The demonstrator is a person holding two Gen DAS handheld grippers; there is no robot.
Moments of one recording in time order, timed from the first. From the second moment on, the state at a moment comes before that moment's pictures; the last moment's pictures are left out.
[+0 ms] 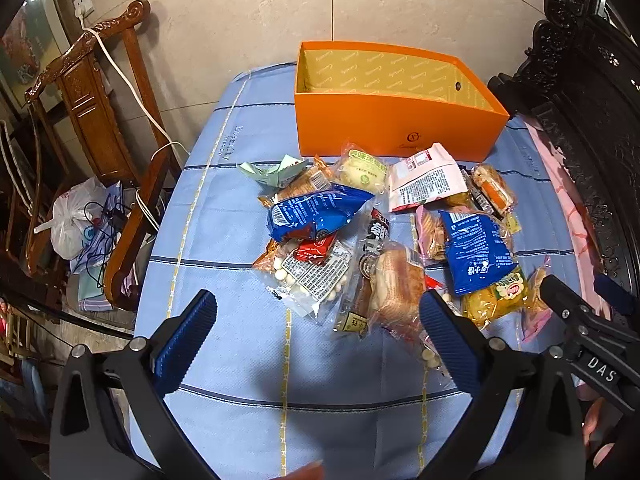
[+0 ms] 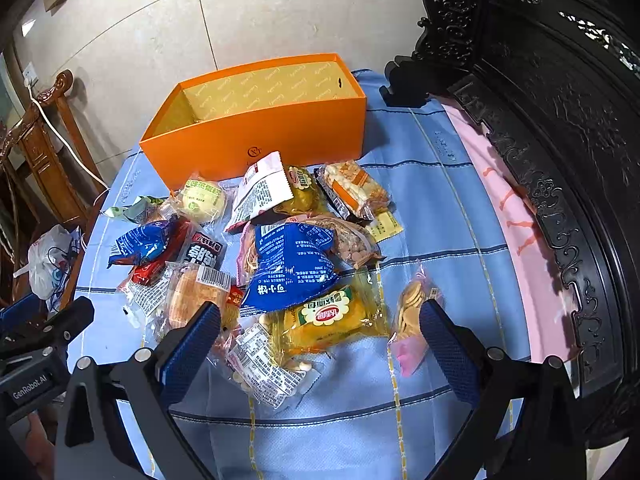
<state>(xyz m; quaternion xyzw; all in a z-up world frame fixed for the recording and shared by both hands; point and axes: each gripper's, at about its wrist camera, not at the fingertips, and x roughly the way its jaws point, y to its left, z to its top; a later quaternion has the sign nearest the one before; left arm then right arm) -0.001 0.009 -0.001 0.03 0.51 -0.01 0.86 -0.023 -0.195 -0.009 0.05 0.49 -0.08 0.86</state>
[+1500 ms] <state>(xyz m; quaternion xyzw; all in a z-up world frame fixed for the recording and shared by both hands) 0.005 0.001 -0.004 0.04 0.51 -0.03 0.86 -0.018 -0.195 -0.012 0.05 0.50 -0.08 0.86</state>
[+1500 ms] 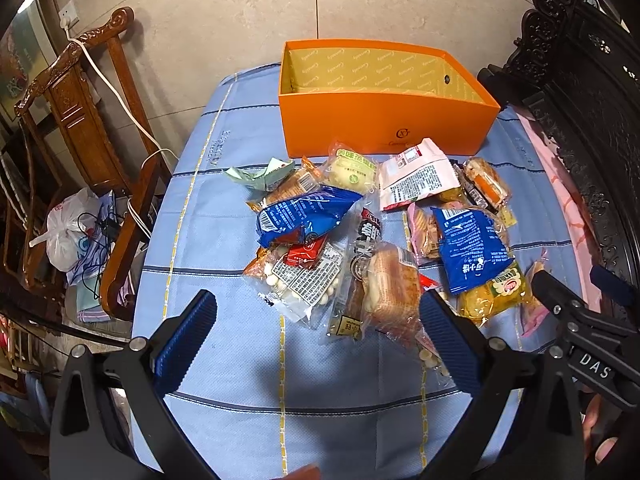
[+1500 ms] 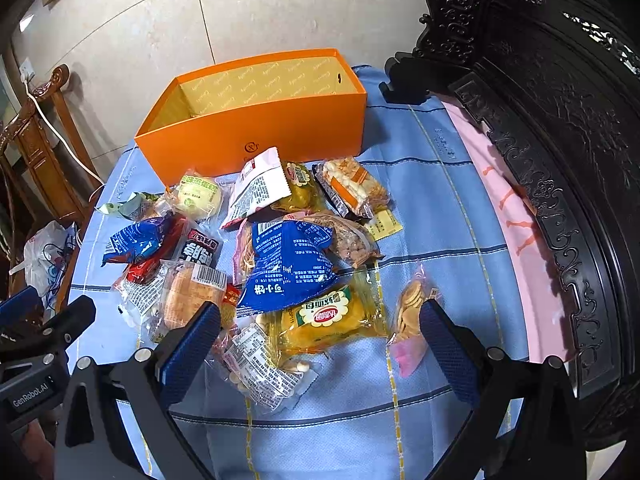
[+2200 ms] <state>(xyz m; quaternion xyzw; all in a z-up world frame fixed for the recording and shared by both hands) 0.006 -0.001 -0.007 0.03 0.51 -0.04 0.86 -0.017 -0.195 -0.014 0.05 0.50 -0.08 0.86</state>
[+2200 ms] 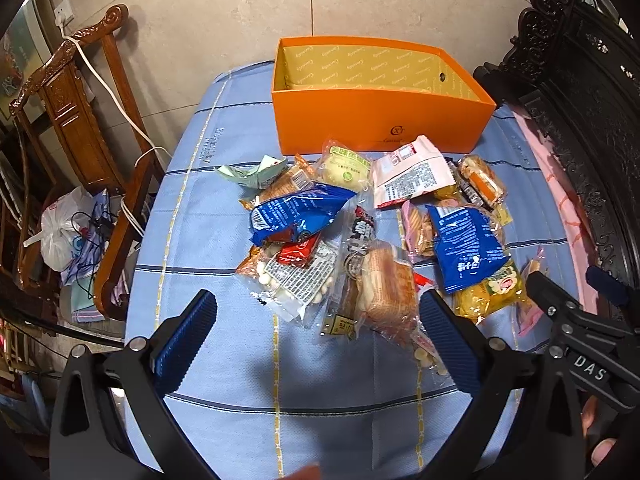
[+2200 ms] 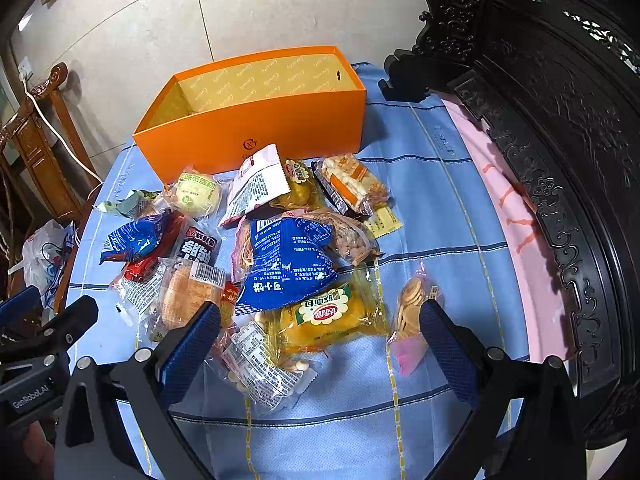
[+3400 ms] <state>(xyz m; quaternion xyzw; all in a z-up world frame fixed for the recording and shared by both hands) 0.088 -0.008 -0.079 0.05 0.54 -0.07 0.84 0.014 -0.266 -0.062 0.08 0.52 -0.10 0.85</state>
